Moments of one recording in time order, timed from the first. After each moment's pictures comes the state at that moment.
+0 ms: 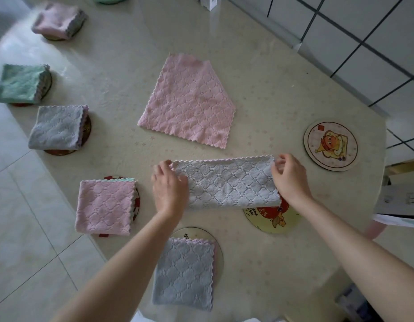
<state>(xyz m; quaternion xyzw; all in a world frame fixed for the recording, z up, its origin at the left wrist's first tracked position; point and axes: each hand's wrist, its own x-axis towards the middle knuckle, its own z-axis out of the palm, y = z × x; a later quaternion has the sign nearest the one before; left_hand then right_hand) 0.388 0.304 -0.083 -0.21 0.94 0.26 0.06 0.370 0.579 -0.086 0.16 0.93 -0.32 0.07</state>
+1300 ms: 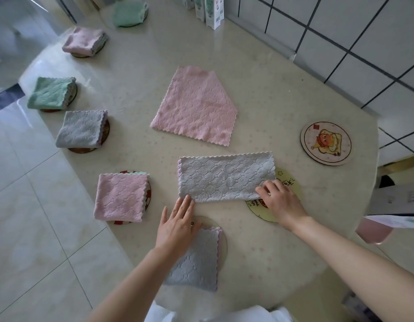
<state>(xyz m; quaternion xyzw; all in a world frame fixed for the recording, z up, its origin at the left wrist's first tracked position) 0.509 0.273 -0.100 0.06 0.97 0.08 0.22 0.452 0.574 -0.099 -0.19 0.98 0.00 0.06</state>
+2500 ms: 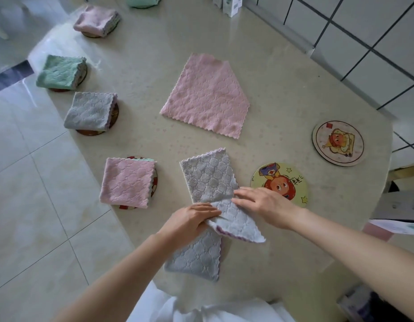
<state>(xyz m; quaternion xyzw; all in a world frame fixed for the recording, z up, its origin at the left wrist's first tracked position) 0.502 0.274 -0.072 0.23 0.91 0.30 0.19 0.450 0.545 -0.089 -0.43 0.88 -0.08 0.16</state>
